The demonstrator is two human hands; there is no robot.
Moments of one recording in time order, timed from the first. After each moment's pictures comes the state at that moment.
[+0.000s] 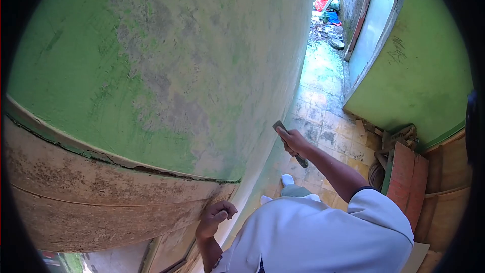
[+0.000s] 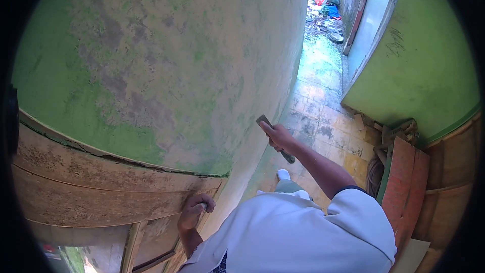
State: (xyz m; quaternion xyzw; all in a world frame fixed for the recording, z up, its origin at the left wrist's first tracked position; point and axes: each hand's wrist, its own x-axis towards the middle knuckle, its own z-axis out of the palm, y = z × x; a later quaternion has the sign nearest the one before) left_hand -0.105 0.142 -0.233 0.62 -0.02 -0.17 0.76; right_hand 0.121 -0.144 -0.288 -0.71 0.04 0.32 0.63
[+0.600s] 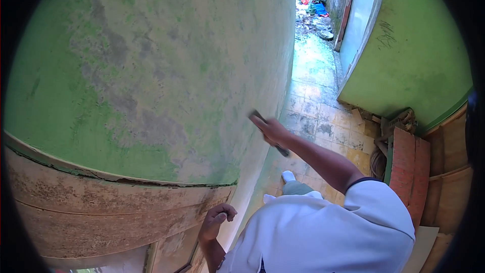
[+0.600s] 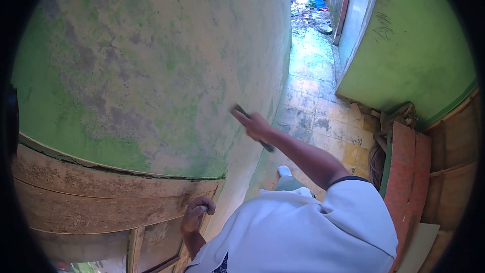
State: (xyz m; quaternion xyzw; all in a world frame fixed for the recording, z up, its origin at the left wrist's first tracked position) left_hand -0.102 0.128 -0.238 0.61 -0.04 -0.19 0.77; right_hand 0.141 -0.108 -0.258 -0.72 0.01 0.29 0.63
